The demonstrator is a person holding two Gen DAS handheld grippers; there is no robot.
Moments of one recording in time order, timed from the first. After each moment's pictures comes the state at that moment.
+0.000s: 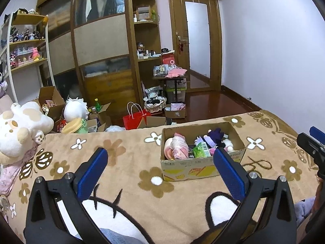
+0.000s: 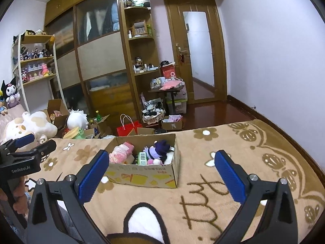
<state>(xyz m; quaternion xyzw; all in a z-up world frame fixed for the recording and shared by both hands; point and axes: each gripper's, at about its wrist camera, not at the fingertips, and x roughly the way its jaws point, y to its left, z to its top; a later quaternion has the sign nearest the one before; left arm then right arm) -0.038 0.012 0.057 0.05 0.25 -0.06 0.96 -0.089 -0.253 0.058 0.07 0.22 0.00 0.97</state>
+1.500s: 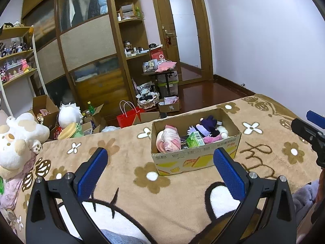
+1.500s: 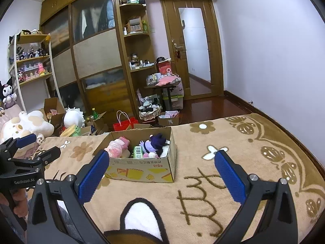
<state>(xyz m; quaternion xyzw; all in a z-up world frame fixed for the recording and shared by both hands) -0.040 -0.006 0.040 0.10 0.26 -0.09 0.96 -0.091 -0.250 0.034 0.07 0.23 -0.01 0.97</state>
